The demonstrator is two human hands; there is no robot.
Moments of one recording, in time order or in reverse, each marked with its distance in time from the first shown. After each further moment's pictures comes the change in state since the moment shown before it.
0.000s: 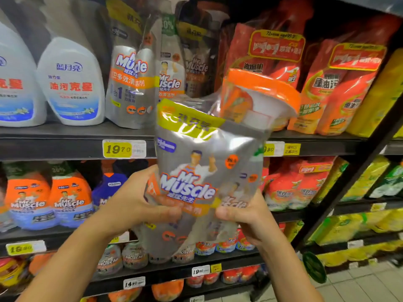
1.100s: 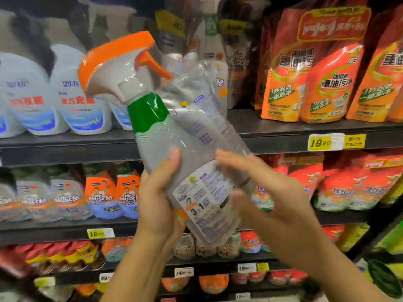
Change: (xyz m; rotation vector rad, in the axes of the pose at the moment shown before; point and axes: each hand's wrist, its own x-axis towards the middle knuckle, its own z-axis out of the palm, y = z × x) left_hand -0.017 0.034 0.013 -0.717 0.625 0.172; right_hand 0.010 -0.057 0.079 -0.882 -0.295 -0.114
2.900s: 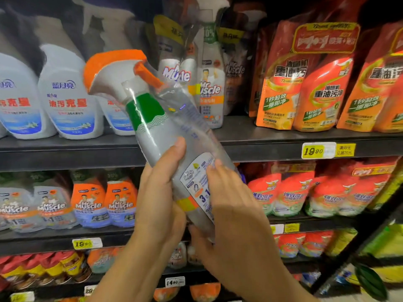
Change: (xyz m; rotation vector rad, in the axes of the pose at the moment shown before) left_hand 0.010 0.009 0.012 0.060 0.052 -0.180; right_hand 0.002 -0.031 0.048 -0.414 0.202 0.090
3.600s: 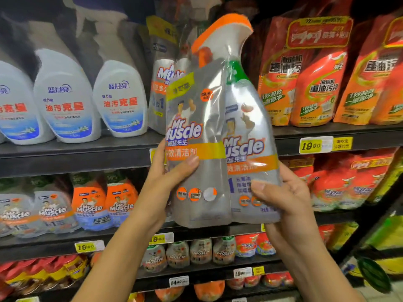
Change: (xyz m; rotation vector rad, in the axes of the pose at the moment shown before) left_hand 0.033 -0.006 -0.038 0.425 -0.268 0.052; right_hand 0.003 0.072 0.000 1.578 0.263 0.163
